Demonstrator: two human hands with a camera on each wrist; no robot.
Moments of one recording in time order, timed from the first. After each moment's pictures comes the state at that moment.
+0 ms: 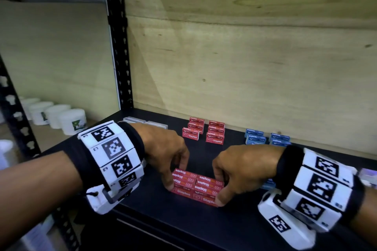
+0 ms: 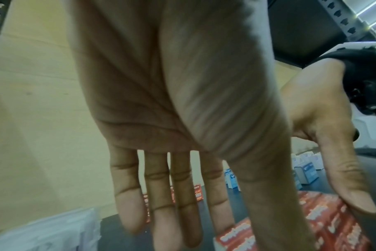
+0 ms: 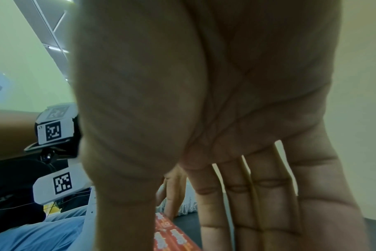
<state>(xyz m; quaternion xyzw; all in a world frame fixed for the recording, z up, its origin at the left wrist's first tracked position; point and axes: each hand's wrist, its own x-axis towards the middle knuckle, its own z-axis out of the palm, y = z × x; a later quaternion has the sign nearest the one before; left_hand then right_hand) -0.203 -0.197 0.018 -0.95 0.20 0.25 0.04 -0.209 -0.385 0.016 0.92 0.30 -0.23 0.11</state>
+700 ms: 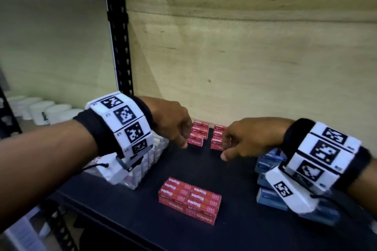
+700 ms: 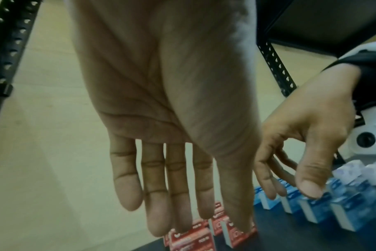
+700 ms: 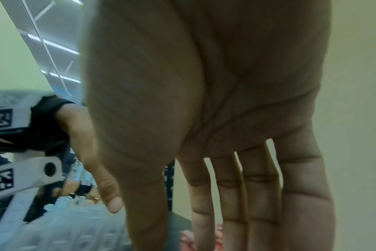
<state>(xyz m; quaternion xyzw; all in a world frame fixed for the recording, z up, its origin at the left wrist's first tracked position) -0.146 -0.190 0.048 -0.98 0.15 0.13 0.05 -0.136 -0.386 0.041 0.95 0.27 -0.15 0.08</state>
